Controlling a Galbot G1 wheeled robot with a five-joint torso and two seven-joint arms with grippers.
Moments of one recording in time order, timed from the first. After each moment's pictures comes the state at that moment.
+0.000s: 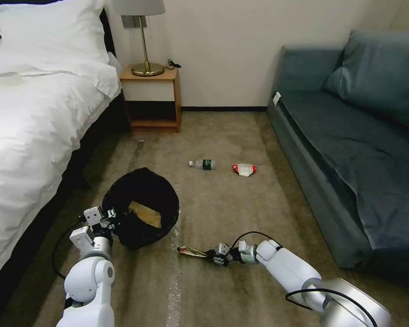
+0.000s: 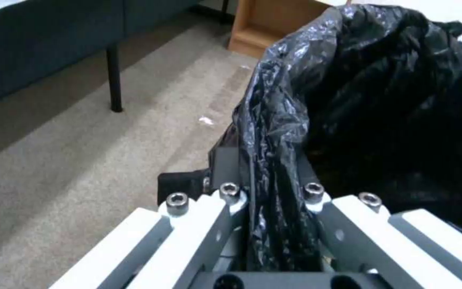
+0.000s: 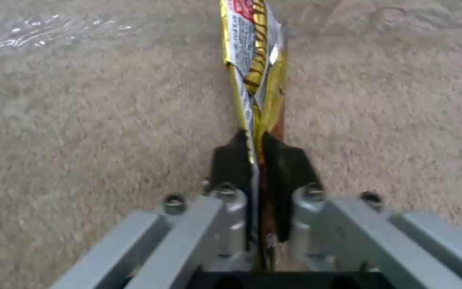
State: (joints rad) left arm 1.29 -1.57 -0.76 -1.90 -0.27 0.34 -0.08; right arm -0.52 1.36 -0.38 0.42 0.11 0.53 -0.76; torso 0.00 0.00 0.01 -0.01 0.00
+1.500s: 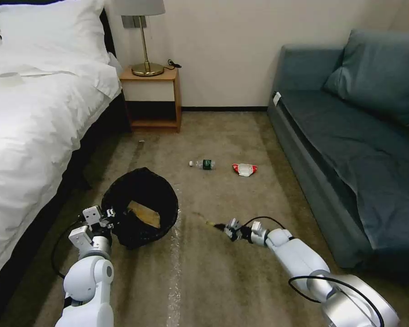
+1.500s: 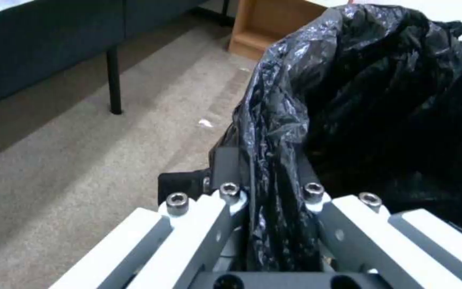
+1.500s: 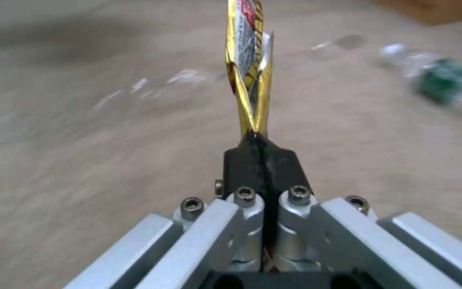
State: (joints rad) left arm 1.28 -1.56 -0.76 -1.89 -0.28 0.33 -0.08; right arm -0.48 1.34 -0.01 0.40 0.17 0.54 -0.70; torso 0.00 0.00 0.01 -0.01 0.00
